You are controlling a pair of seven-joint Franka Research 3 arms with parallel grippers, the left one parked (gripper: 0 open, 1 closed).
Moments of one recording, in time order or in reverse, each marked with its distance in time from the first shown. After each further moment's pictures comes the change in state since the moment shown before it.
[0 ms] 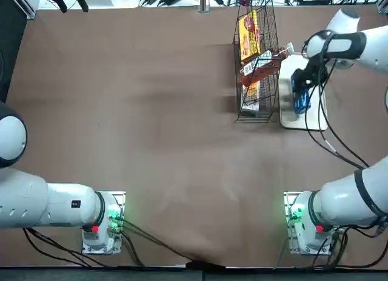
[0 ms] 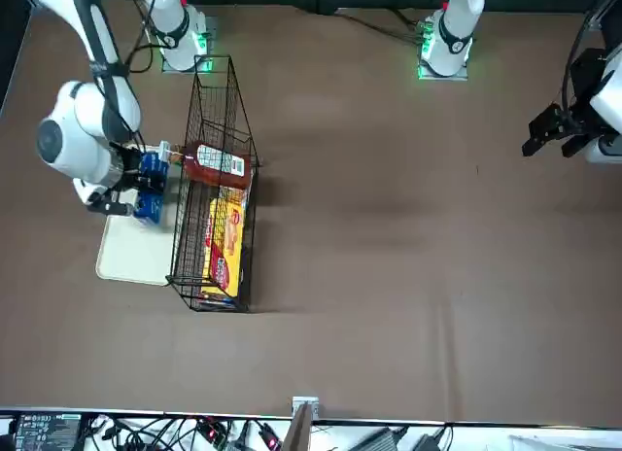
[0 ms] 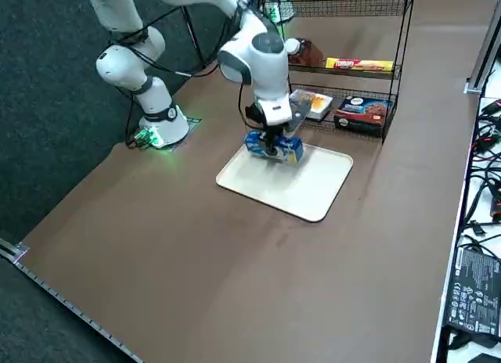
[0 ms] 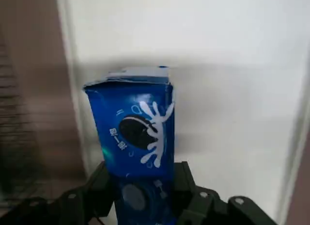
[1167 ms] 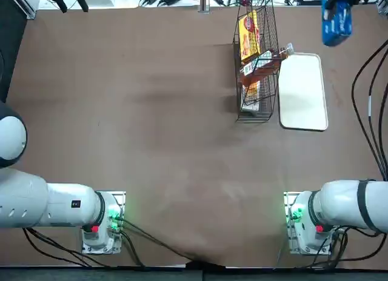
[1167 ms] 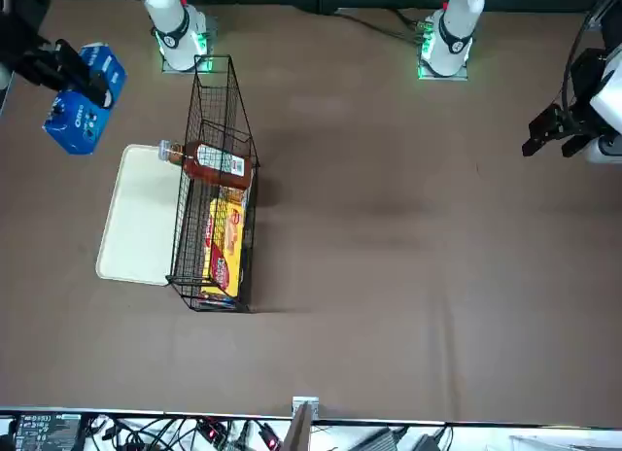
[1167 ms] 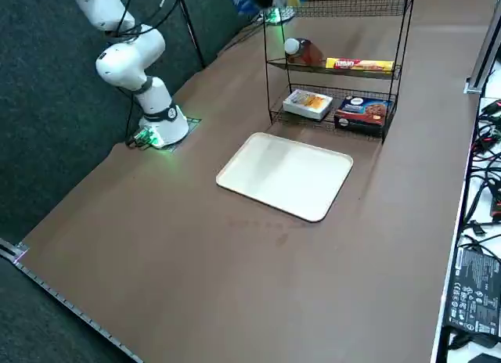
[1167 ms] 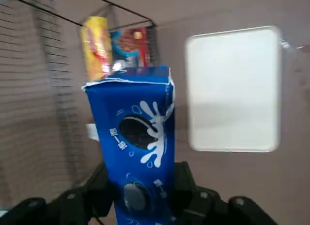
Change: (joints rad) arm -0.005 -0.352 0.078 0.617 0.148 -0.781 0.247
